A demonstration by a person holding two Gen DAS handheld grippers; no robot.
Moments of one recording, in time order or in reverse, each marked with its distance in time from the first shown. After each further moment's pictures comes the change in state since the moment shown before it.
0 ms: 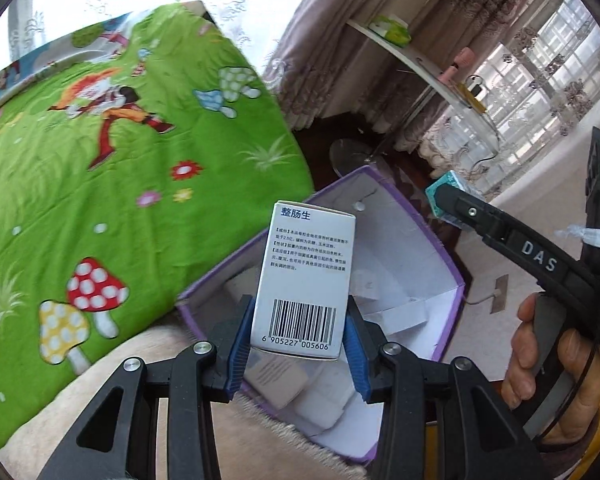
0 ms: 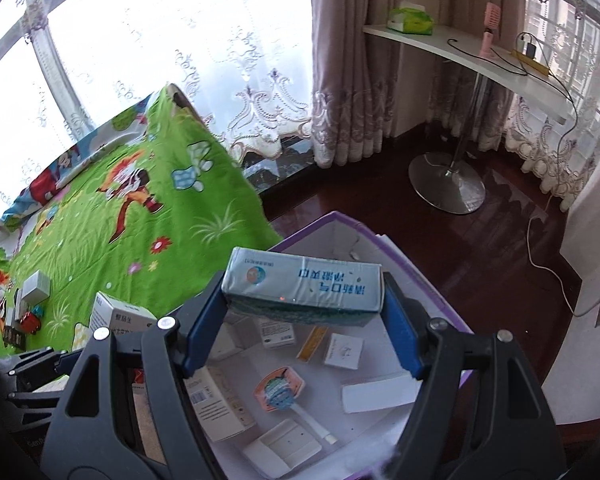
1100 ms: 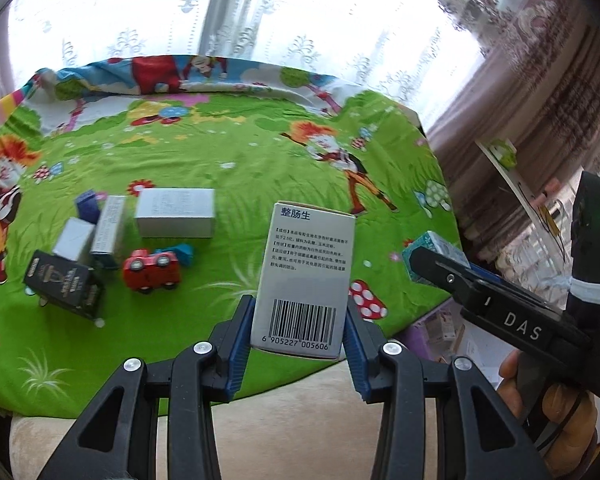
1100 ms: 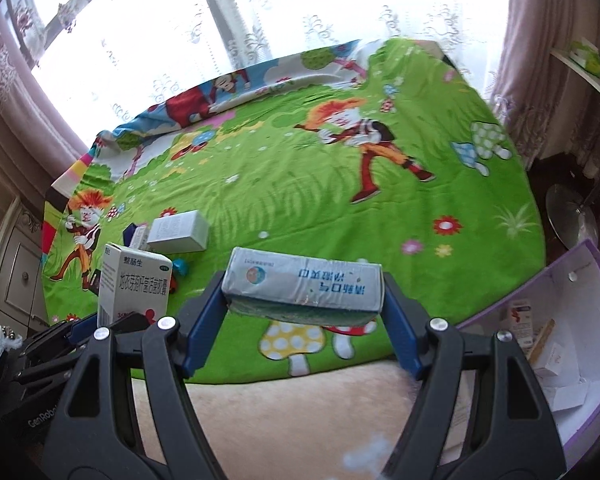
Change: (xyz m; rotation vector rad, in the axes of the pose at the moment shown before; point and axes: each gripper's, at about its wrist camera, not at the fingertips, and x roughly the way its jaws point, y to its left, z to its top) left arm -0.145 0.185 -0.063 -0.302 -0.277 0.252; right arm 0.007 0.257 -0.039 -0.262 0.092 0.363
